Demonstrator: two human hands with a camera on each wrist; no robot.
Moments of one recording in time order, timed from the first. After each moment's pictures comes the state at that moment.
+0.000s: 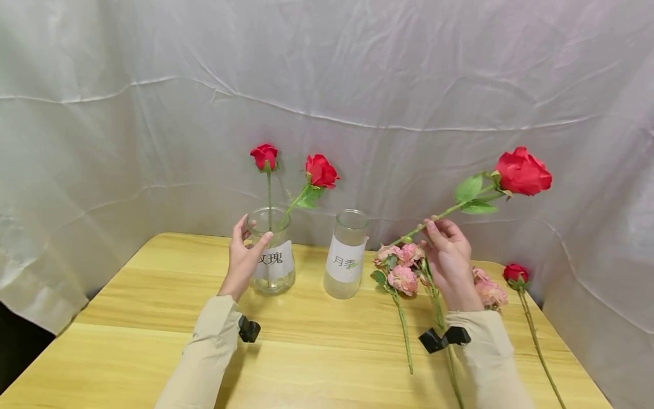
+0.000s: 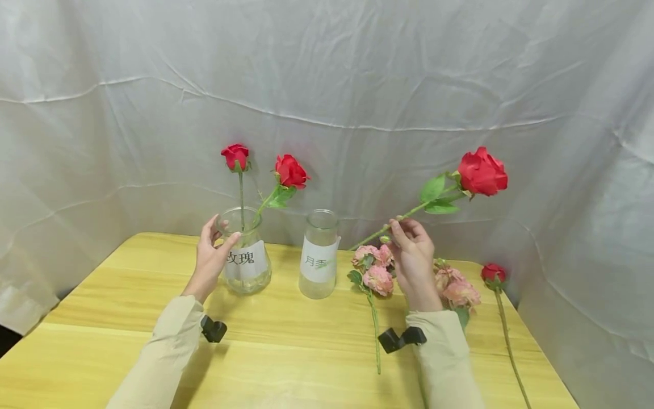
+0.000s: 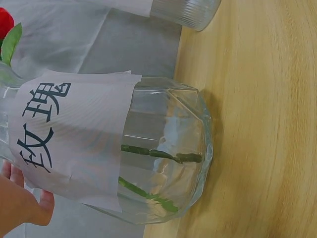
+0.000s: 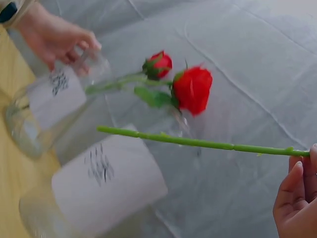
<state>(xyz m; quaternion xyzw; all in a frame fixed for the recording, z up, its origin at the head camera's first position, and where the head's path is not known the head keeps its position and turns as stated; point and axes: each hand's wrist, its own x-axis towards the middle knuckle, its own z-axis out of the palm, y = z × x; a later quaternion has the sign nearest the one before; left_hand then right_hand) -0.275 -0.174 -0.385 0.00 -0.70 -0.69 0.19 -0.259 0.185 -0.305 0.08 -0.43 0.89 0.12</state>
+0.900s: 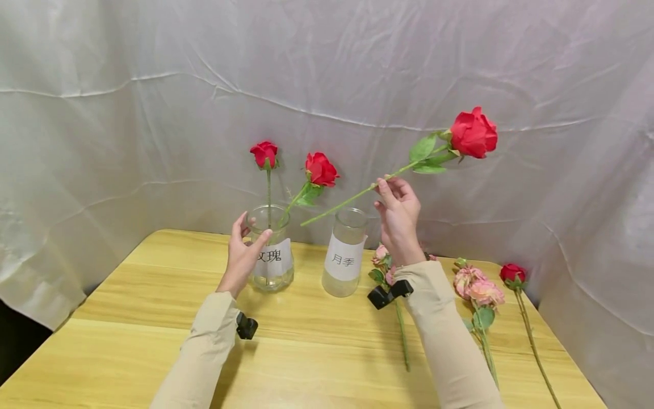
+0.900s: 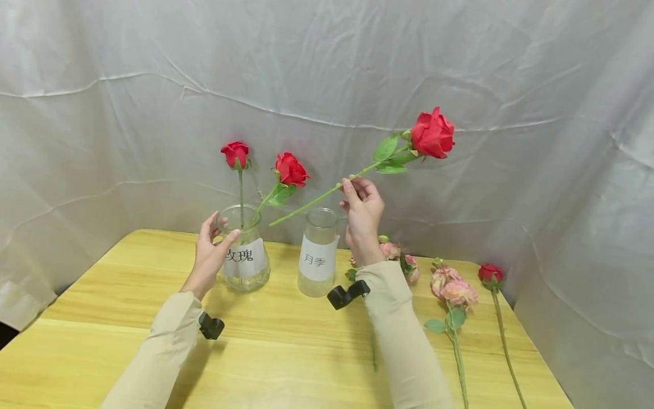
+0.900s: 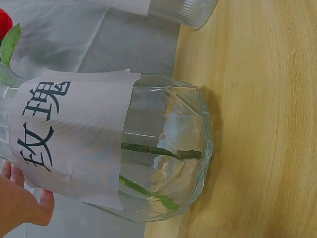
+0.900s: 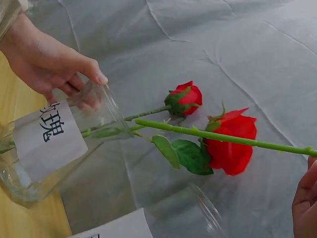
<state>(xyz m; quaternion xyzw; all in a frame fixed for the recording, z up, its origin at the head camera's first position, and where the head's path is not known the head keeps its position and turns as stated) -0.275 -0.175 -0.384 0.00 -0.70 -0.68 0.19 -0.297 0.091 -0.262 0.09 -0.47 0.86 0.20</state>
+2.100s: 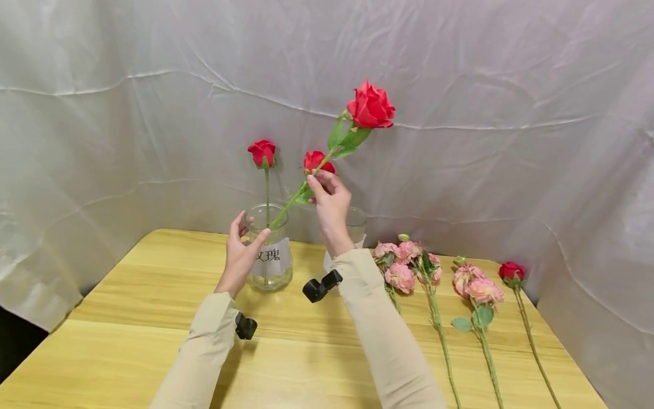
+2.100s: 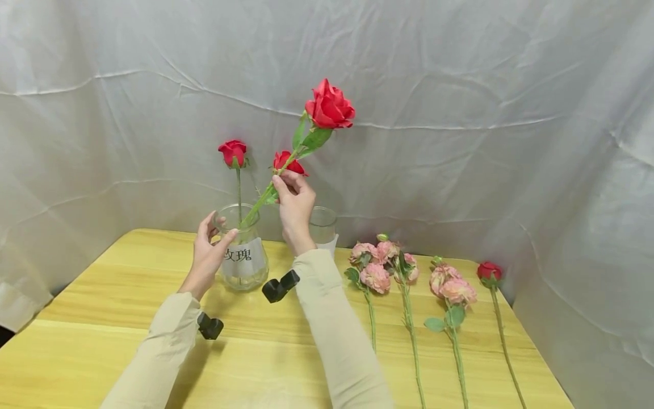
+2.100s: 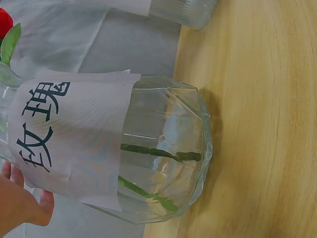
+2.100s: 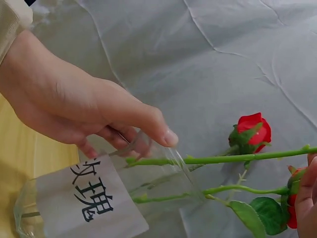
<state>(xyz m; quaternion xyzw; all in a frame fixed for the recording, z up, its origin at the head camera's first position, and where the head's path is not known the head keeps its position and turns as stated) -0.270 -0.174 -0.382 0.00 -0.70 -0.68 0.20 -0.307 -0.015 -0.273 0.12 -0.54 0.81 0.20</state>
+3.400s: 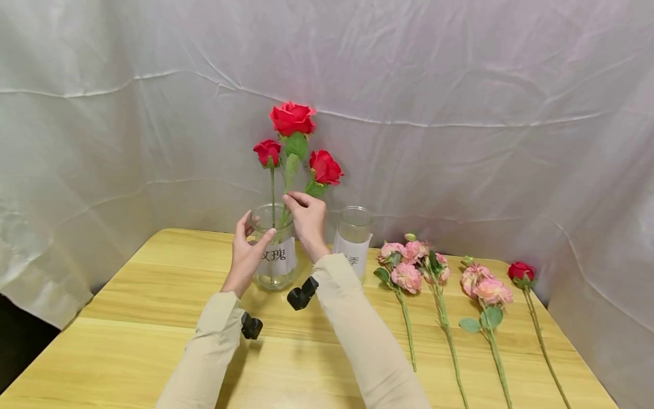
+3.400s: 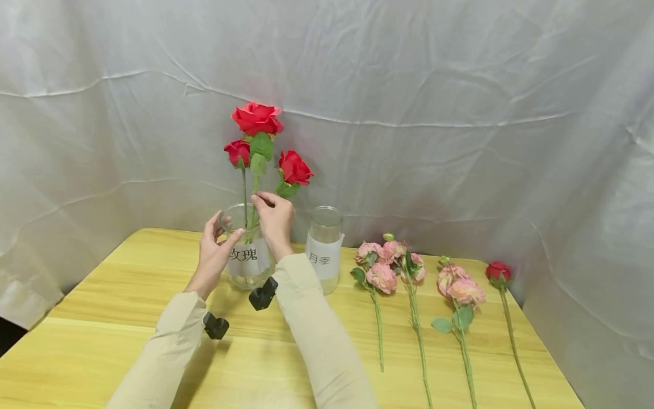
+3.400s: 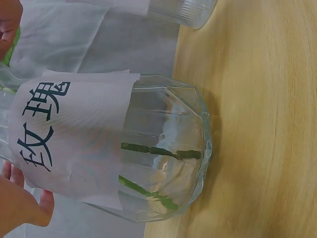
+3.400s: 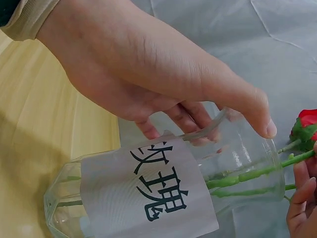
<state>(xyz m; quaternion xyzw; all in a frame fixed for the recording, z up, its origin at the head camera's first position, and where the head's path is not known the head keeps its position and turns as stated) -0.269 -0.171 -0.384 0.00 -0.70 -0.69 0.21 -0.307 -0.050 -0.308 0.09 -0.71 0.68 0.18</state>
